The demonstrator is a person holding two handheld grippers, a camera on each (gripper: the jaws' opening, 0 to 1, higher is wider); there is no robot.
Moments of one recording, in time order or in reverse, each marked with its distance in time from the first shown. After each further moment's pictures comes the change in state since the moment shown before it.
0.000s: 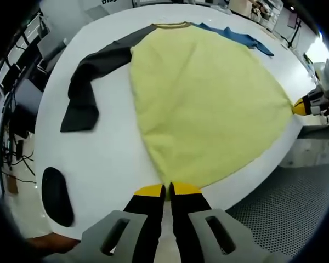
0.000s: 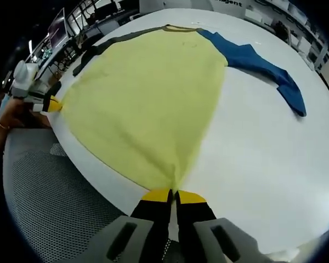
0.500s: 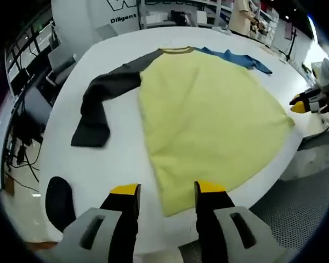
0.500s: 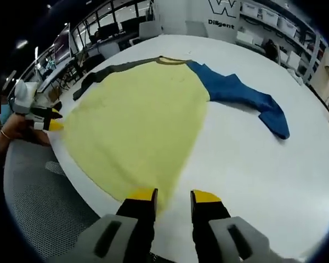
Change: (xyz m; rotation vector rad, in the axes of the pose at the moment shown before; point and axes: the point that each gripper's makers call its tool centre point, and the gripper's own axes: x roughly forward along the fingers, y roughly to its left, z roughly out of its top) left arm -0.013 0.004 0.027 -0.011 -0.240 0.030; right arm -0.027 -0.023 0.043 -0.005 -0.245 -0.039
